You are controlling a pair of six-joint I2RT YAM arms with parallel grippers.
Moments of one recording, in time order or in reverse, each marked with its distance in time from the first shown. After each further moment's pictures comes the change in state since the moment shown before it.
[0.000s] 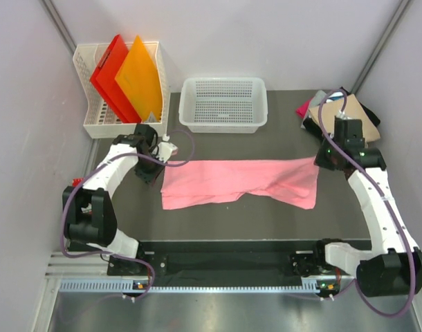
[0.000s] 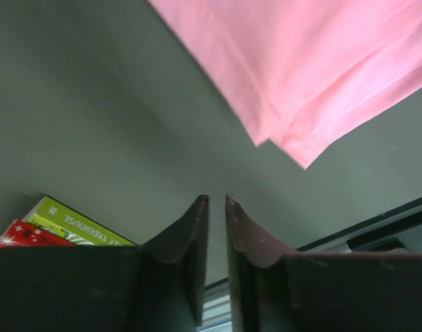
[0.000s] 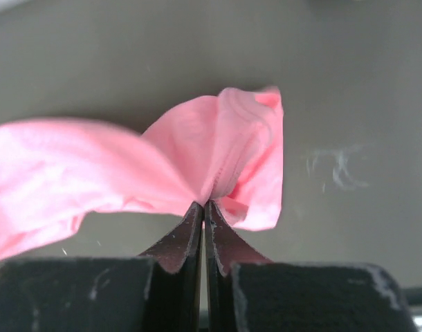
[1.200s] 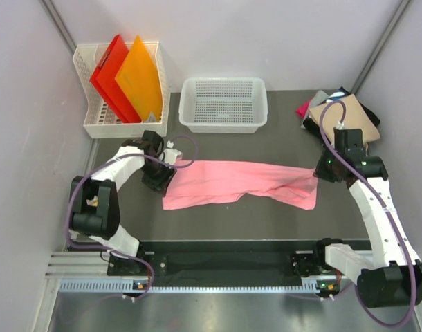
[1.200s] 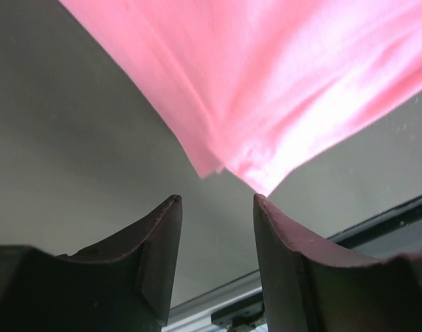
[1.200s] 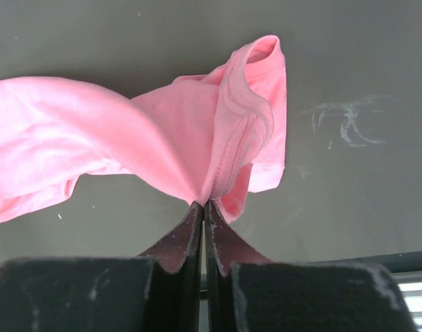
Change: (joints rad) left arm -0.031 0.056 -0.098 0.068 0.088 -0.109; right arm 0.002 -0.092 -0.085 -0.116 -0.045 0.019
